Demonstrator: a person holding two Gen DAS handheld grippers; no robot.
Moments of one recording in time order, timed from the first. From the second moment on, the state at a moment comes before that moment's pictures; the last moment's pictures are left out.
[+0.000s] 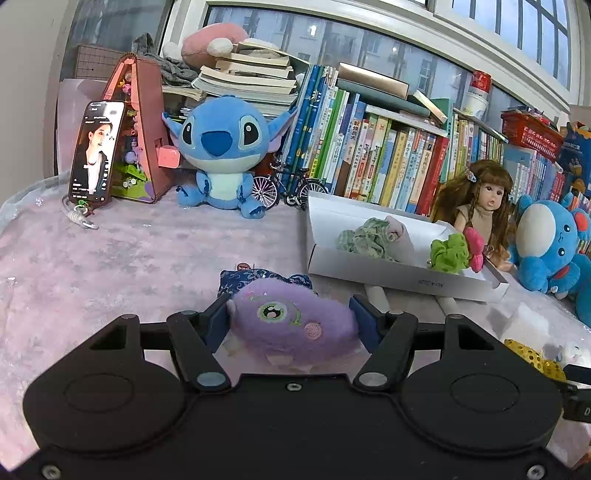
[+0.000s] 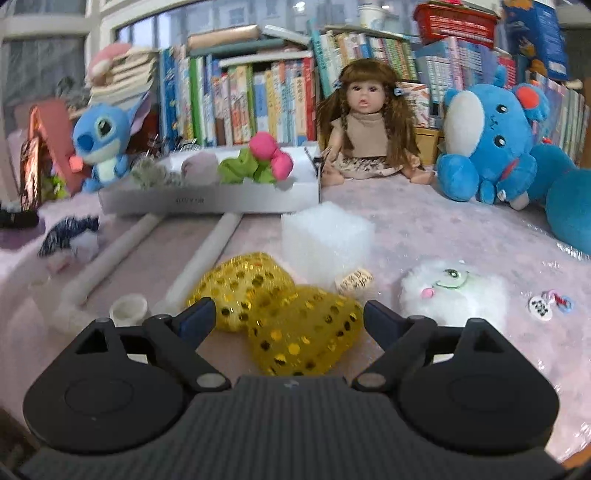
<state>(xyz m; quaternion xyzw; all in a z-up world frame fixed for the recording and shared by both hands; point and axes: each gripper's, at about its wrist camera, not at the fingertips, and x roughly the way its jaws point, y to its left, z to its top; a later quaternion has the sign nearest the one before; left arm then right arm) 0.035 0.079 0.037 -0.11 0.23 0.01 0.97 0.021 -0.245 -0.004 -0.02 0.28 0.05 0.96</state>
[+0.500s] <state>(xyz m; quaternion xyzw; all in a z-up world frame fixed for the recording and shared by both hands) 0.037 0.076 0.034 -0.11 0.23 0.01 0.97 0.025 -0.238 -0.015 -0.05 0.29 0.04 0.96</state>
